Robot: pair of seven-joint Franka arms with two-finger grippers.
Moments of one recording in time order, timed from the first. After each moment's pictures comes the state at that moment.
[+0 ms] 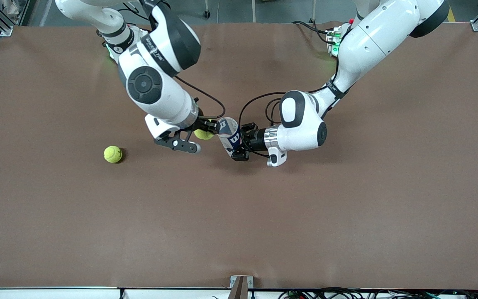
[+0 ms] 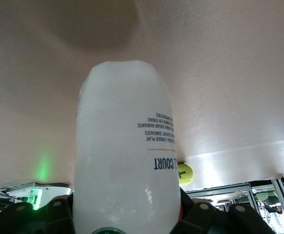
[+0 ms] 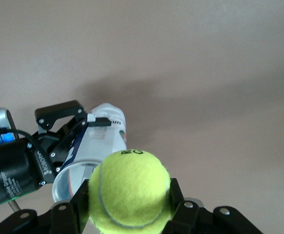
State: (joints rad) left arm -0.15 0.75 -0.65 -1.75 -0.92 2.59 -1.04; right arm 0.65 0.40 -0.06 -1.46 0.28 1.80 0.82
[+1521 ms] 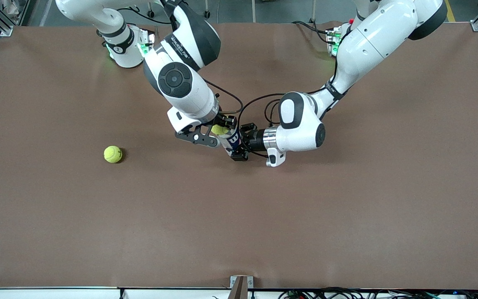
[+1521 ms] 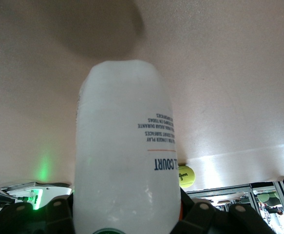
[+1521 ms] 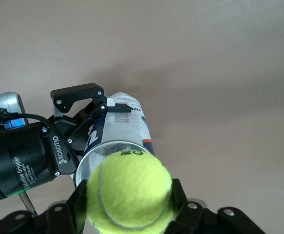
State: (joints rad) left arm -0.15 0.77 -0.65 -1.74 -0.92 2.59 -1.04; right arm 0.71 0.44 -0.06 -1.46 0.28 1.85 0.86
